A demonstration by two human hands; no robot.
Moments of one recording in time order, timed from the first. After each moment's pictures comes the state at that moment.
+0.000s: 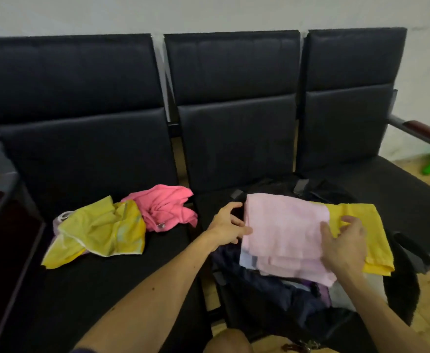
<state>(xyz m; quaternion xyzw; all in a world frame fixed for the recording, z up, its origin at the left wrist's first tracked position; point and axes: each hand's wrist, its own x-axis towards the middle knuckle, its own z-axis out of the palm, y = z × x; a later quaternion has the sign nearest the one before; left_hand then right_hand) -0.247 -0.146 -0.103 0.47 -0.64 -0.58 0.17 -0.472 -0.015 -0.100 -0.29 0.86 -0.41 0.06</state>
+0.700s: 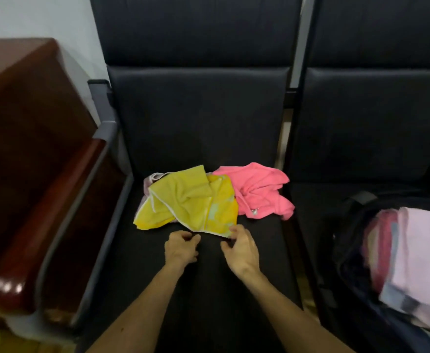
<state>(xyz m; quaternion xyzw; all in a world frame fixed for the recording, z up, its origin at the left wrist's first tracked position) 0.073 -0.185 -0.243 0.77 -0.33 -0.46 0.29 -0.082 -0.165 -0.221 -0.57 0.71 -0.24 0.35</state>
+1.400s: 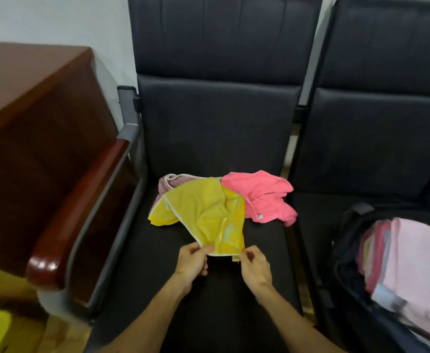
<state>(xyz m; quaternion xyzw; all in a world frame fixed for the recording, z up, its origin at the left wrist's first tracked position) 0.073 -0.130 -0.216 0.67 -0.30 -0.58 0.37 -0.091 -0.125 -0.220 -0.45 0.75 -0.25 0.41</state>
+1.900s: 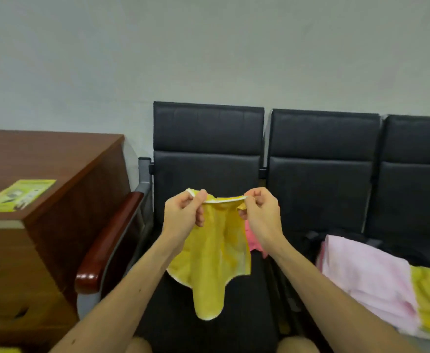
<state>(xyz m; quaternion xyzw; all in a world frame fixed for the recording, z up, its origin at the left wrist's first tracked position) 0.071 -0.039 0.059 0.46 -0.49 -0.41 0.62 -0.100 -0.044 0.069 -0.53 0.54 -0.57 0.31</state>
